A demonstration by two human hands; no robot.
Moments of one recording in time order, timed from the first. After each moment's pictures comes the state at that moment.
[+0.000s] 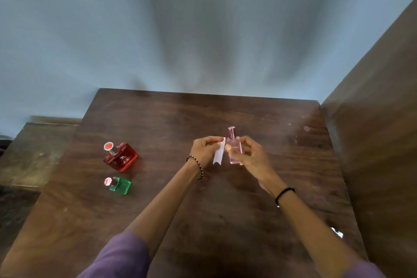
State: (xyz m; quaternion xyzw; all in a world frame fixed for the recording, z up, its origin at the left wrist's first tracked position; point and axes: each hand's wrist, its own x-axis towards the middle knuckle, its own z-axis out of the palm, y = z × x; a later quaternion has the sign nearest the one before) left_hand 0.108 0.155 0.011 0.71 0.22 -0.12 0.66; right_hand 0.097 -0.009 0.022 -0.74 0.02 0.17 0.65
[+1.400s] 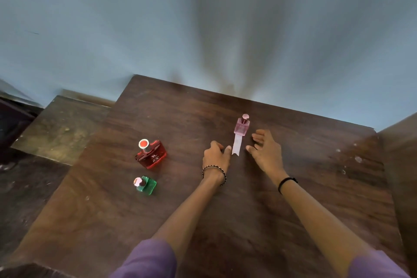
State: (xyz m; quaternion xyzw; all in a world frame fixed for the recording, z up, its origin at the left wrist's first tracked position) left_hand 0.132 0.216 -0.061 0.79 0.34 -0.05 0.50; right_hand 0.187 0.074 -0.038 -0.88 0.04 0.12 0.46
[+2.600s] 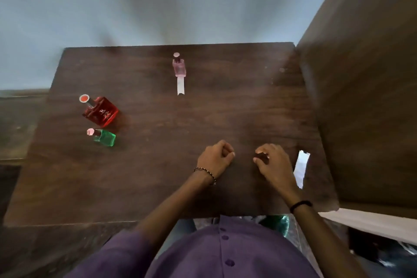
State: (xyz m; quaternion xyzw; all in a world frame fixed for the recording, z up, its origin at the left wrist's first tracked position) left_hand -0.047 0.083 -0.038 0.88 0.04 -0.21 0.43; right_hand -0.070 -0.119 -0.041 -0.95 0.03 0.05 0.30
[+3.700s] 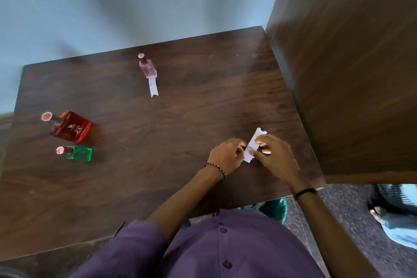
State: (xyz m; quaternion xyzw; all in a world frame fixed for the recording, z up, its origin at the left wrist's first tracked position) left_hand -0.048 0.012 -0.043 0.90 -0.17 -0.22 0.34; right_hand -0.087 -0.171 -0.054 -0.92 0.07 0.03 0.39
